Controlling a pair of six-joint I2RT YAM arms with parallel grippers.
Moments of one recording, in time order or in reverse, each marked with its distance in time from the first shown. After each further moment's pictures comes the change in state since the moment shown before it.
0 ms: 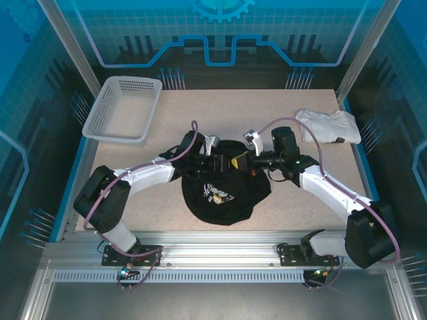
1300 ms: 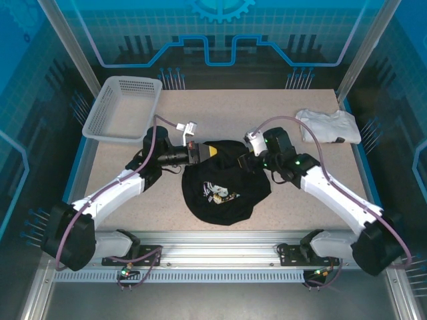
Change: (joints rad) left arm 0.160 -0.373 -0.170 0.270 0.383 -0.264; right arm 0.132 -0.102 0.100 -0.290 0.618 -0.144
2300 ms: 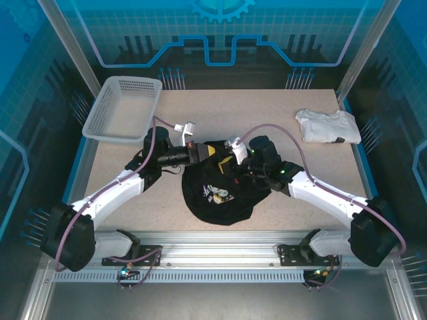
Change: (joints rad) left arm 0.000 -0.011 0.000 -0.067 -0.090 0.021; right arm 0.129 0.094 -0.080 0.329 -0.248 0.106
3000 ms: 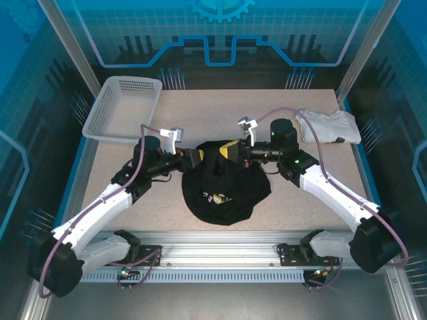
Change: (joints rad) left arm -0.029 -0.227 -0.067 -0.215 -0.290 0.280; right arm -0.166 -0.030 0.082 0.136 -0.415 0.292
